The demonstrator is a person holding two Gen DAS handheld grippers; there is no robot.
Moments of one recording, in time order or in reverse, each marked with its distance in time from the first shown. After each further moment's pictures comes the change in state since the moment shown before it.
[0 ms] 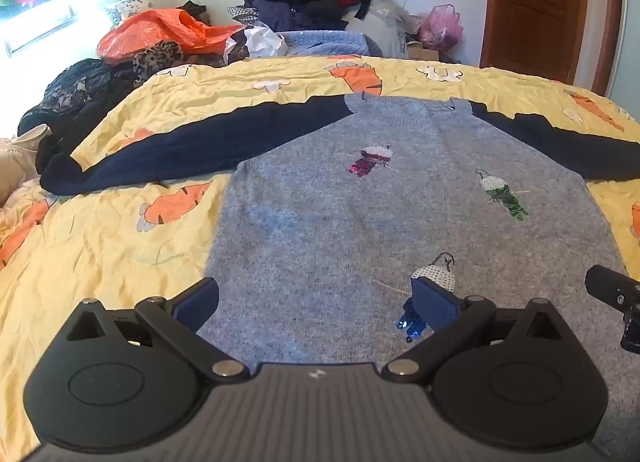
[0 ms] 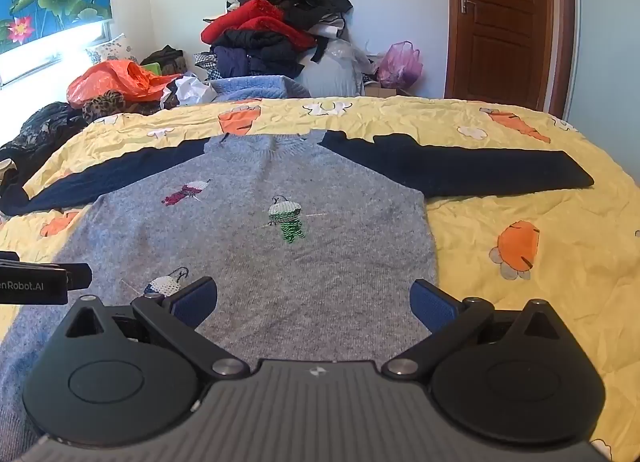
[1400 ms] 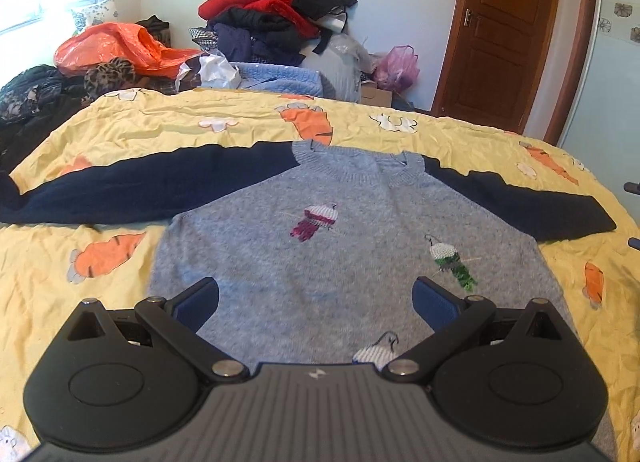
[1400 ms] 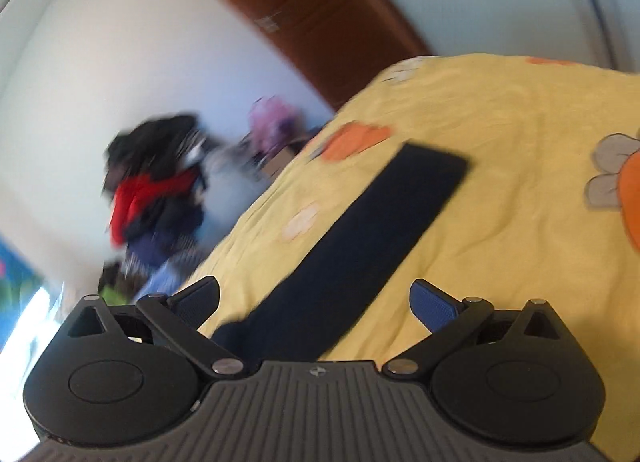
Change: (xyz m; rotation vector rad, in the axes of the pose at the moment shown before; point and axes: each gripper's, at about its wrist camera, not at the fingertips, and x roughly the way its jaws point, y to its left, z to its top) left arm 0.023 -0.001 0.036 -0.080 -0.107 -0.199; right arm 0.084 -0.322 0.067 0.868 -0.224 -0.023
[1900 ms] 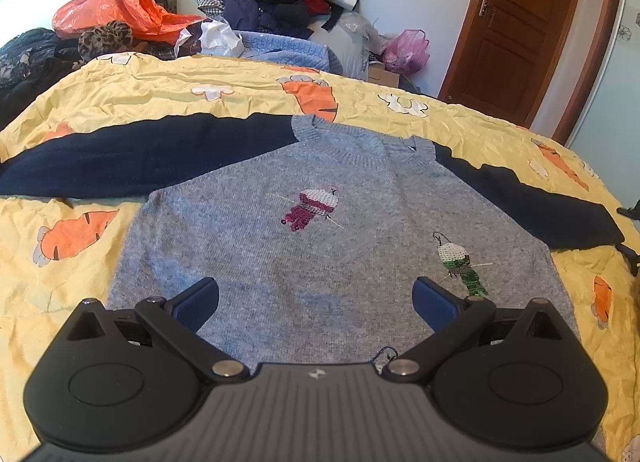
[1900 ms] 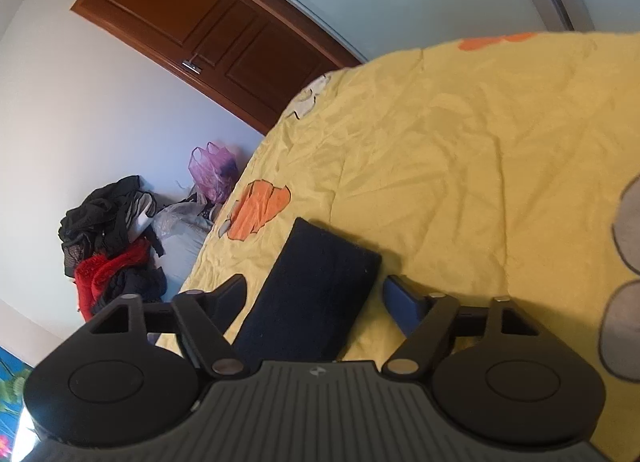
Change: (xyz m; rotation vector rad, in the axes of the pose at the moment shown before) left arm 0.038 0.003 0.003 -0.074 0.071 -0.015; right arm 0.103 -0.056 0.038 0.119 -0.053 -0.053
